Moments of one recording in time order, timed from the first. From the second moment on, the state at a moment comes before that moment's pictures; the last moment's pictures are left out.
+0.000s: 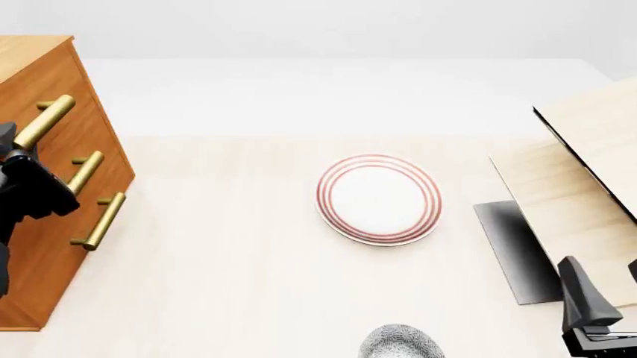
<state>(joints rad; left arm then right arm) 0.29 1.30 -0.43 -0.88 1.39 0.00 0.00 -0.01 0.00 0.00</state>
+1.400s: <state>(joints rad) 0.11 1.21 -0.36 -0.88 1.44 0.00 0.00 -0.01 0.00 0.00</state>
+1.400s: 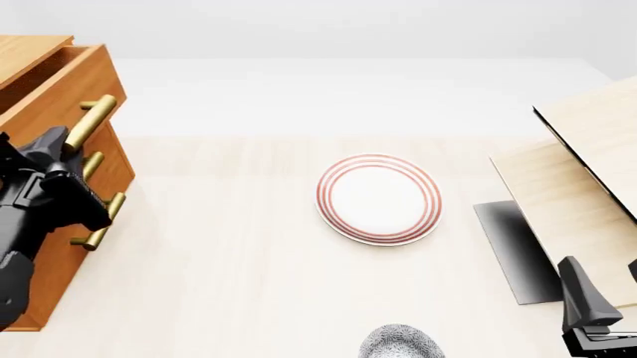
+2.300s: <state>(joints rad) -0.01 1.22 -0.34 -0.92 1.46 0.00 0.00 -0.01 0.00 0.00</state>
